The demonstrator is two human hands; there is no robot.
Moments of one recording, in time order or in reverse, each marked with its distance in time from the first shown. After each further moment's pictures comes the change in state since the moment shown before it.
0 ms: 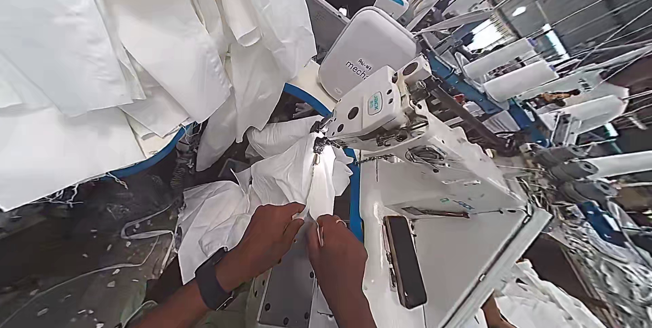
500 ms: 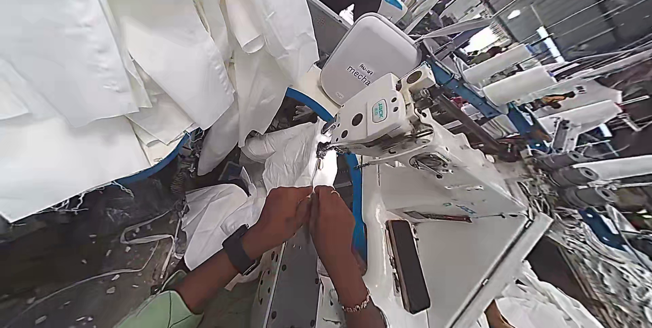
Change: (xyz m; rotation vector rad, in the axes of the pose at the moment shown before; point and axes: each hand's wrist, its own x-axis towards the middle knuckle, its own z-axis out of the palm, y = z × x) left_hand 0.039 -0.006 -0.006 -0.029 0.016 0.027; right_hand 0.040 -0.002 0.031 0.081 -0.067 0.028
